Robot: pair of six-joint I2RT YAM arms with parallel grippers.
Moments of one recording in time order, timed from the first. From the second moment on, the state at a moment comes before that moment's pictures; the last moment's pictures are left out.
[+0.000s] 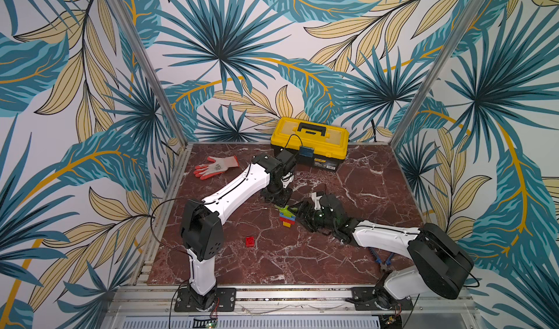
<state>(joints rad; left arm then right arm) -0.66 1.87 1.77 -1.31 0.13 -0.22 0.68 1.47 0.61 0.35 -0.26 1.31</state>
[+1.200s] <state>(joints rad) -0.69 1.95 1.87 -1.41 0.09 -0.39 0.65 1.50 0.57 0.45 -0.32 1.30</state>
